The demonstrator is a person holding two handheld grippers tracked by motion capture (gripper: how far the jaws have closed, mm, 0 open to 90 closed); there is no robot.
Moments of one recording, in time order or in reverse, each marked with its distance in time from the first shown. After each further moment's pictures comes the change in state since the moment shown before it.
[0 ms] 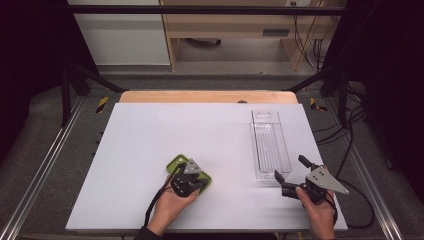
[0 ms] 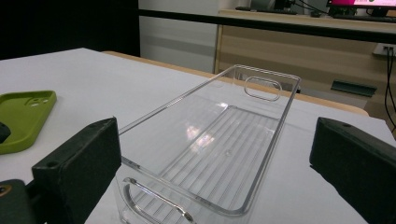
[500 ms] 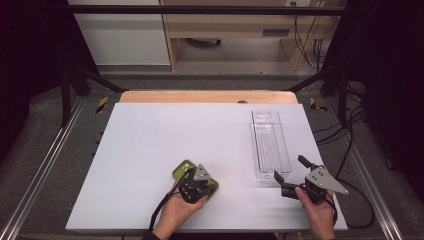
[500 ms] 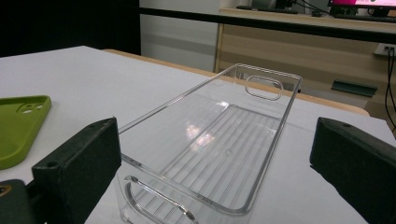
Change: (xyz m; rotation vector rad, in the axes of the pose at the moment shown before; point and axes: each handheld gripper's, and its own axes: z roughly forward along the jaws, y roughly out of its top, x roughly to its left) left arm -0.026 0.004 0.007 0.016 -0.032 0.057; right arm 0.001 0.000 0.000 0.004 0.002 -0.008
